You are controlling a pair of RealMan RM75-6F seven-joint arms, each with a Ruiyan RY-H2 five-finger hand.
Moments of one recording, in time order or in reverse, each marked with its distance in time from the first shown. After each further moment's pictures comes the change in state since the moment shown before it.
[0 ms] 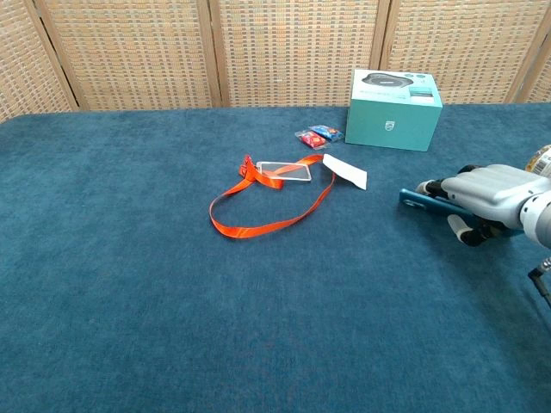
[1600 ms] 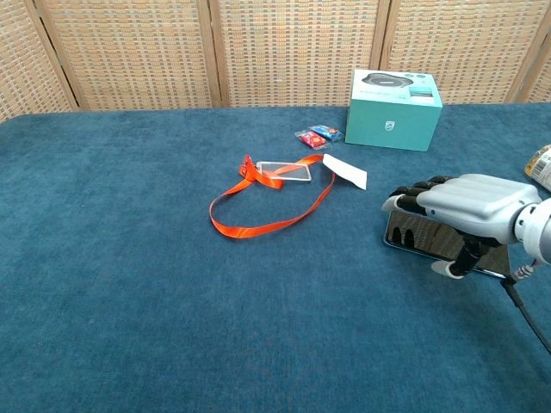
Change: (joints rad) left arm 0.003 0.000 -0.009 0.004 -0.005 -0.001 0.002; right arm -0.025 0.082 -0.018 -0.195 -0.120 -0.051 -0.011
